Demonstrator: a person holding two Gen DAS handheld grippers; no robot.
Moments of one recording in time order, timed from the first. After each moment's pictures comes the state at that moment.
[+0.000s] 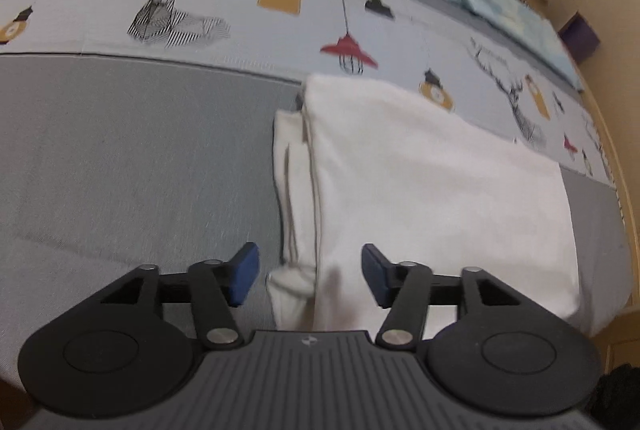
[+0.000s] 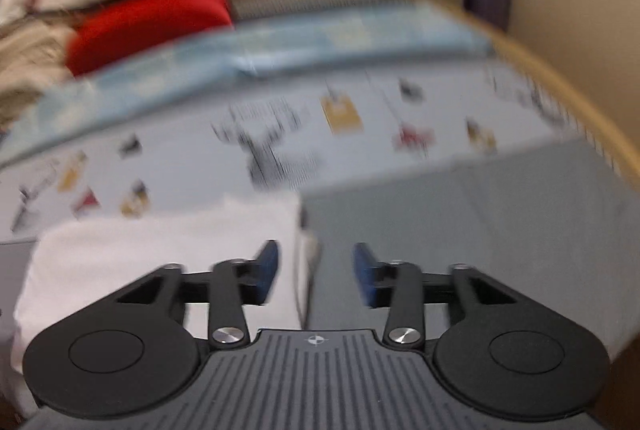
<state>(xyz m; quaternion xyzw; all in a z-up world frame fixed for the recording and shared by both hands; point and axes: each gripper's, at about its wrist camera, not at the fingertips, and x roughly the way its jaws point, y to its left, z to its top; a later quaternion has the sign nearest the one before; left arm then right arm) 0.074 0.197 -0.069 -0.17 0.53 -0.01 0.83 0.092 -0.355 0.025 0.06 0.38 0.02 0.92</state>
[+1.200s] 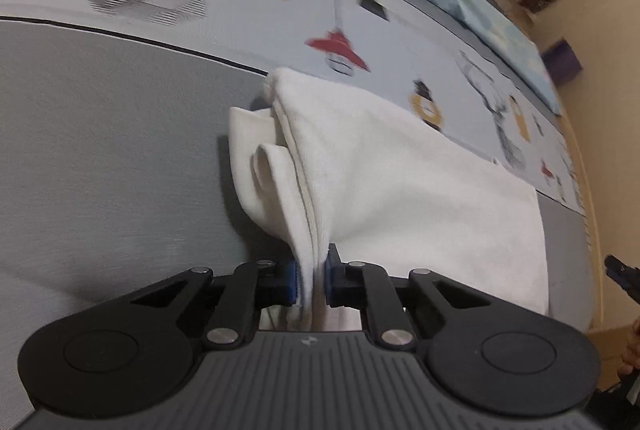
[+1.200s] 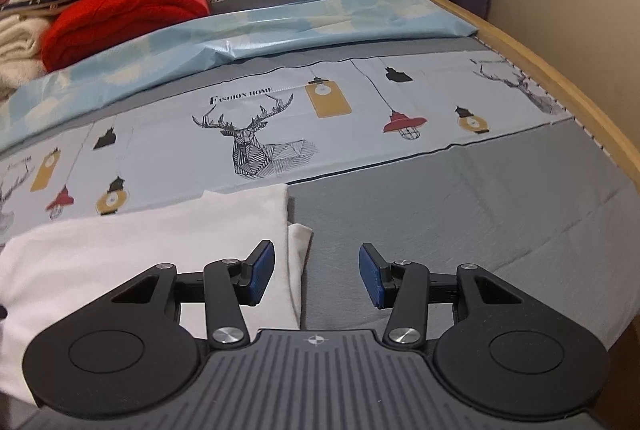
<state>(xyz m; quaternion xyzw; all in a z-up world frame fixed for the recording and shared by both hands) 0.116 0.214 -0.105 -0.23 0.53 -0.04 0.82 0.115 -0.338 -0.002 0.07 0.41 -0.03 0.91</state>
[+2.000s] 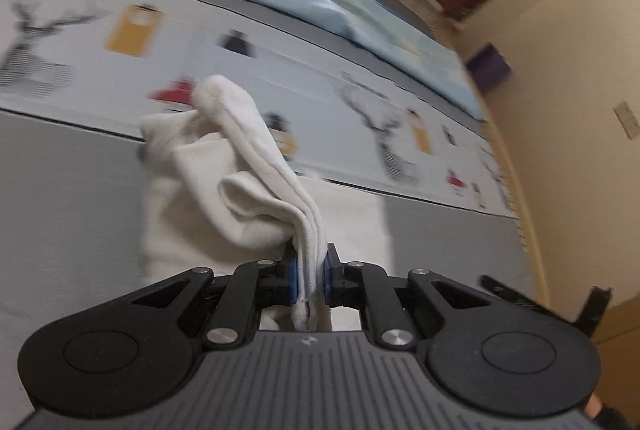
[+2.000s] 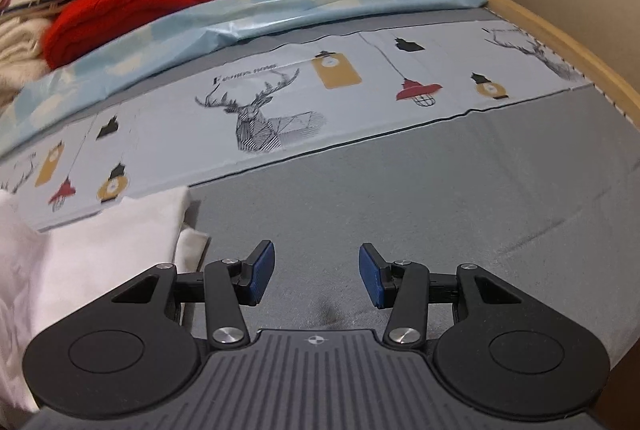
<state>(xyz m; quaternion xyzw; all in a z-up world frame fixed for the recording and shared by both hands) 0.139 0.084 -0.013 -0.25 0.47 -0.13 0.83 0.122 -0.346 -0.042 0.10 0.42 -0.01 0.90</state>
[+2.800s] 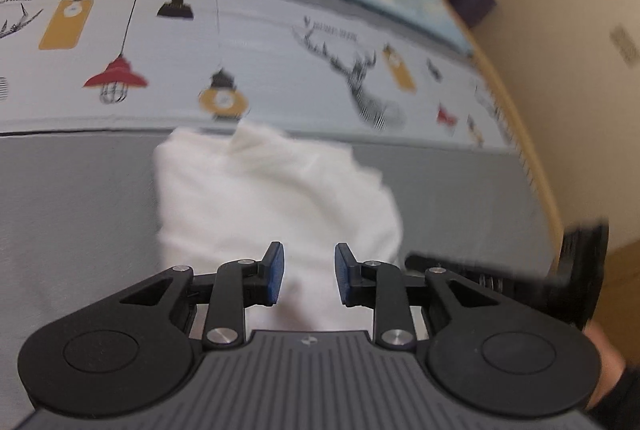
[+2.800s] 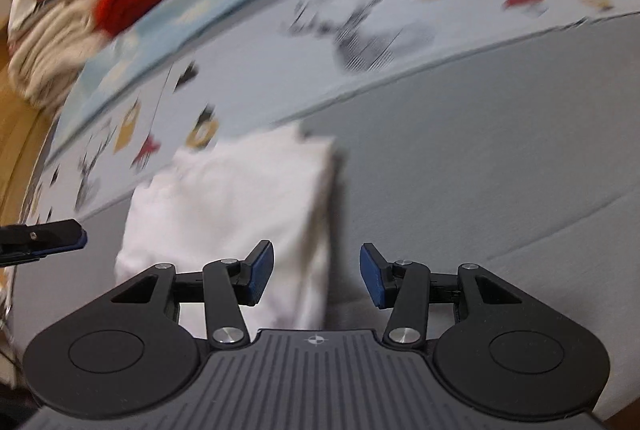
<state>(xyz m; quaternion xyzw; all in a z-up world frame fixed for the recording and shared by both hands) 0.149 0.029 -0.032 -0.16 0.53 -0.17 0.82 0.151 -0.295 -0.073 0.19 0.52 0.12 0.82</state>
